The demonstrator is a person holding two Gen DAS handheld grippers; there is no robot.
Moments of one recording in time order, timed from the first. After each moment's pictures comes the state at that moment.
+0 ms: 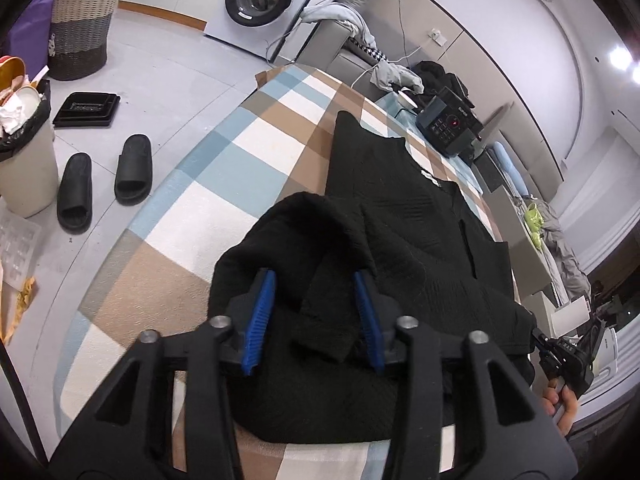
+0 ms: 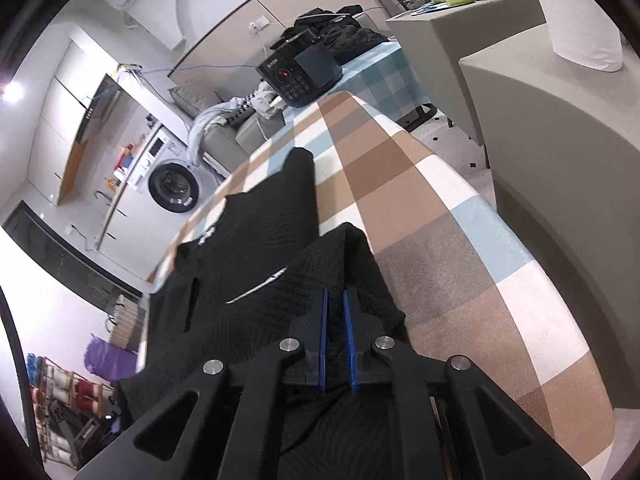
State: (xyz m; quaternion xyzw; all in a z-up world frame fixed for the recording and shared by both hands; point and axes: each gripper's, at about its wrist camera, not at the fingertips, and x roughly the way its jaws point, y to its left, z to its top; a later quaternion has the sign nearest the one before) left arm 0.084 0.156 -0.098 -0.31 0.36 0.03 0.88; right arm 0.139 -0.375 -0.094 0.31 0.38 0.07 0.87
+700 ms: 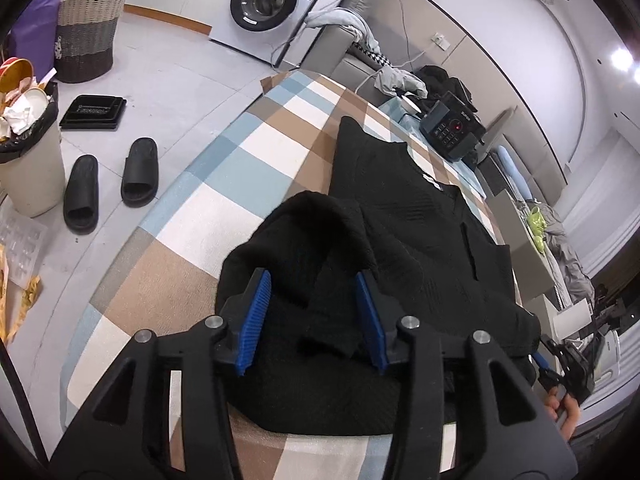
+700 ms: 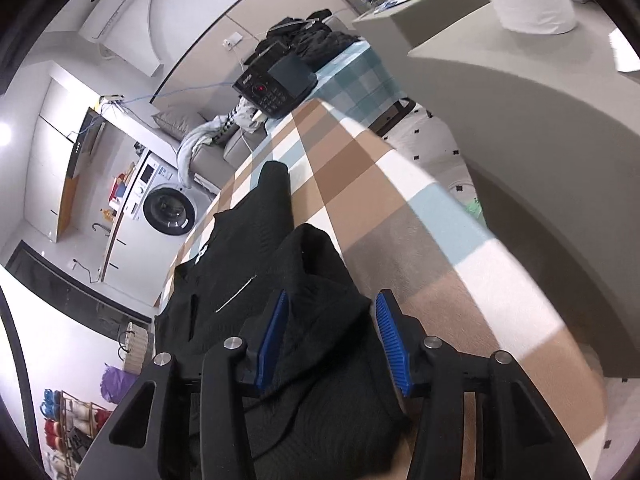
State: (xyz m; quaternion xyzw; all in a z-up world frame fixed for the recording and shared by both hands) left arm 0.077 0.159 -0.090 -0.31 0.37 0.05 0.88; right arm 0.127 -0.396 -0.102 0.35 0.39 0.04 0.85
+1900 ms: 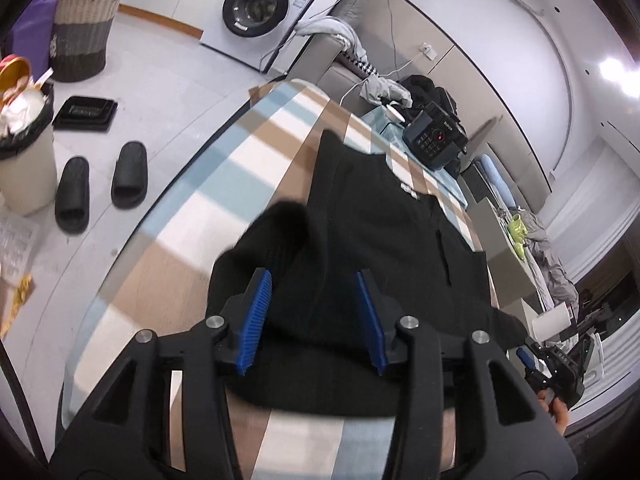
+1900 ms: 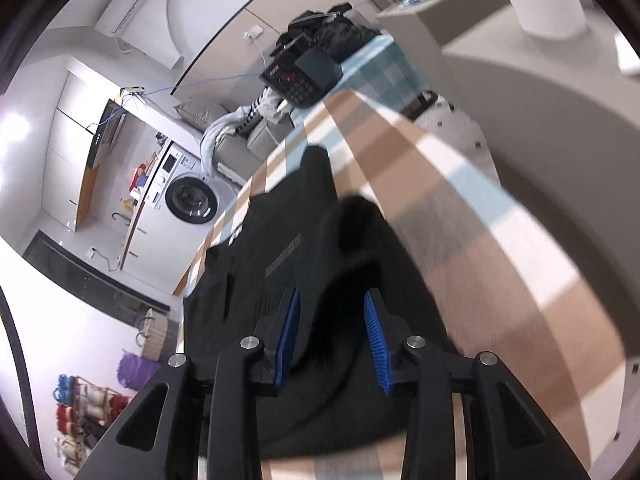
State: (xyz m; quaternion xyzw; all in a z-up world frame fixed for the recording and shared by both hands) left arm 0.049 0.160 -0.066 -0.32 0.35 0.03 0.88; right arm 0.096 -0.374 -0.083 0.36 0.39 0.09 0.84
